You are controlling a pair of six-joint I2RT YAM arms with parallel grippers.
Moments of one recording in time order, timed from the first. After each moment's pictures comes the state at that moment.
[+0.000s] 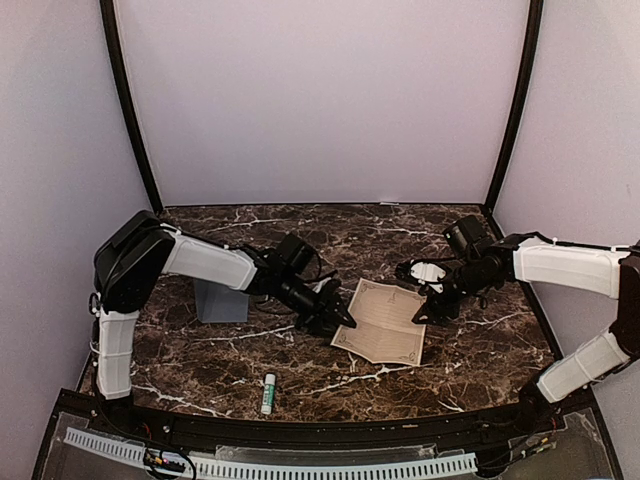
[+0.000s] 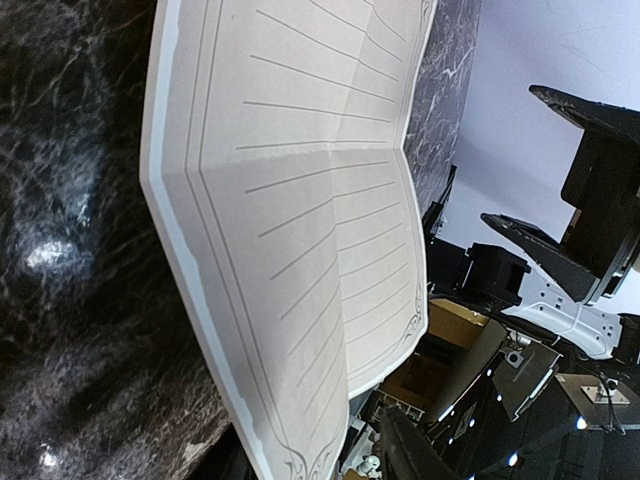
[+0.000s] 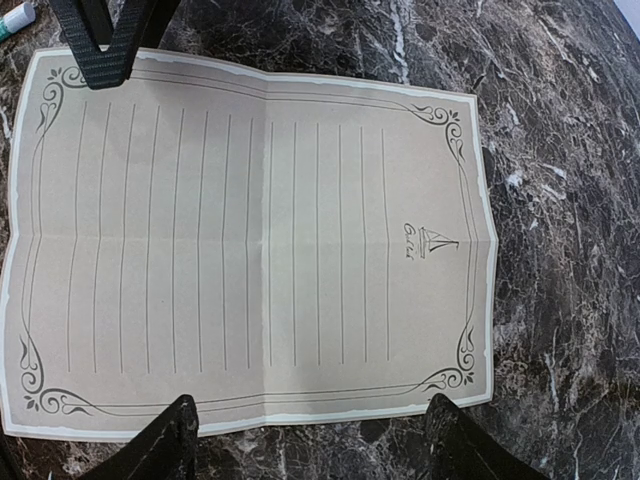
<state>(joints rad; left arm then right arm) -0.81 2.10 1.32 -0.13 0.88 -0.99 0.51 1.39 0.85 -0.55 -0.31 -0.69</state>
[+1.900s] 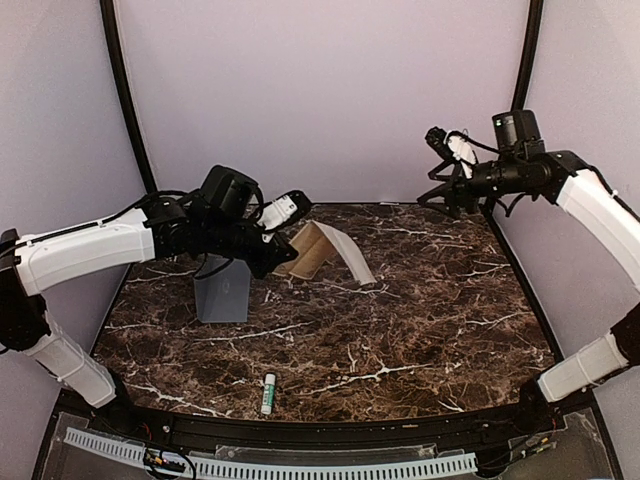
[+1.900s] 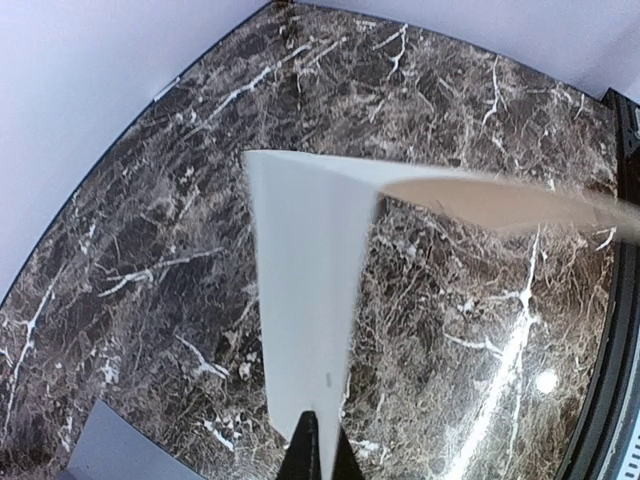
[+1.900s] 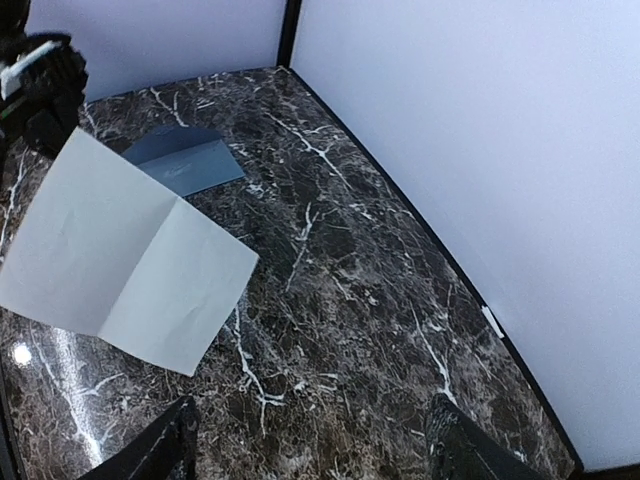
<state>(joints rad) -0.84 1.49 1.29 -0.50 0.09 0.18 0.33 1.35 1.47 -0.71 -0.55 -0.58</state>
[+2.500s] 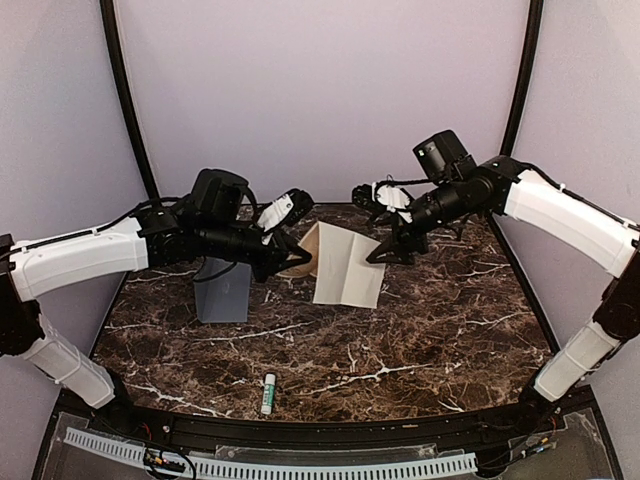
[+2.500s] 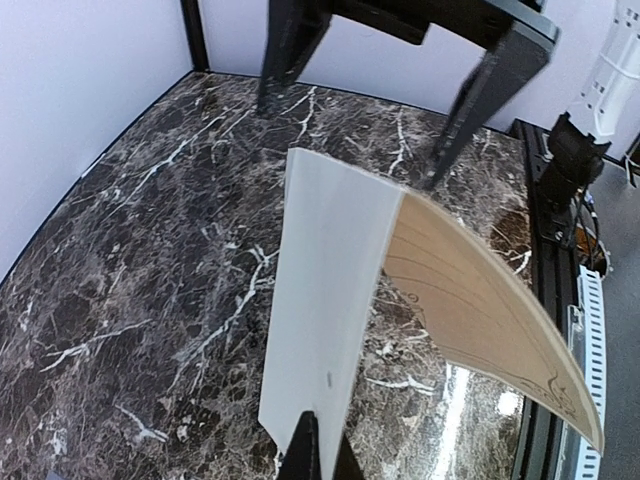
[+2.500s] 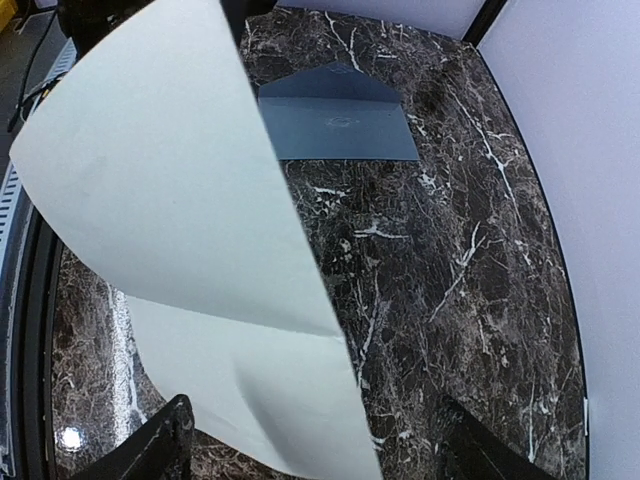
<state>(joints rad) -0.84 1.44 1.21 -0.32 0.31 0.17 0.68 1.53 1.51 -0.81 -0.47 -0.75</state>
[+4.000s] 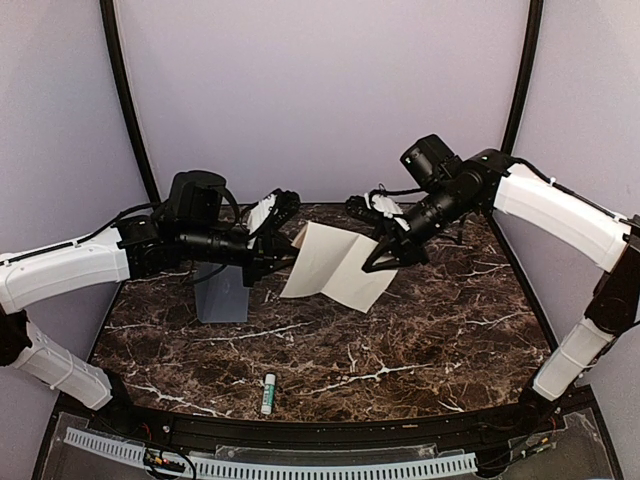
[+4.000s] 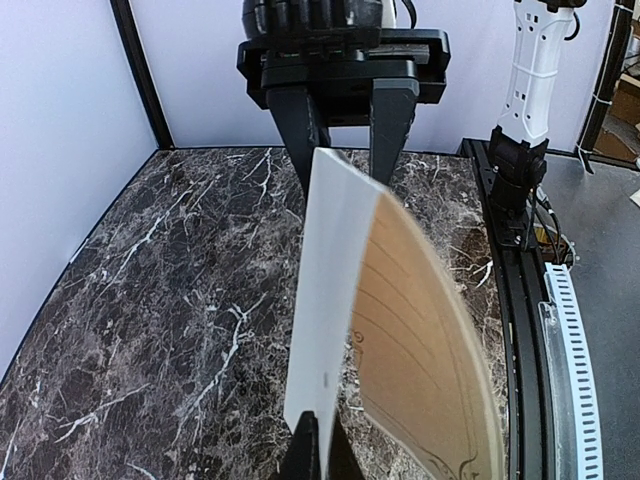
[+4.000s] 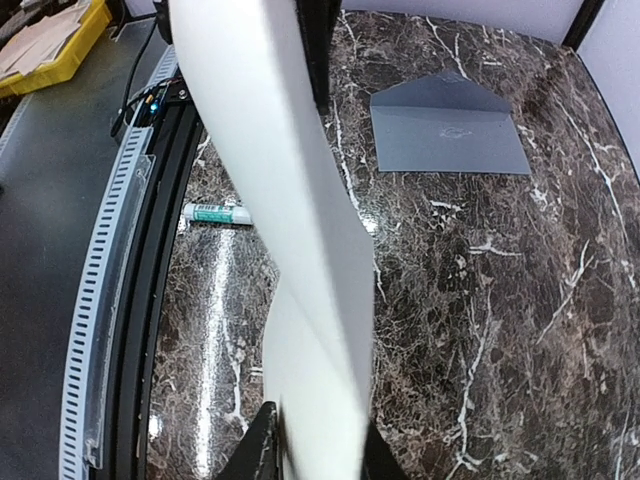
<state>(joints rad) -0.84 1.33 1.11 -0.20 0.45 0.28 0.72 1.60 1.60 -1.02 -0.65 -0.75</state>
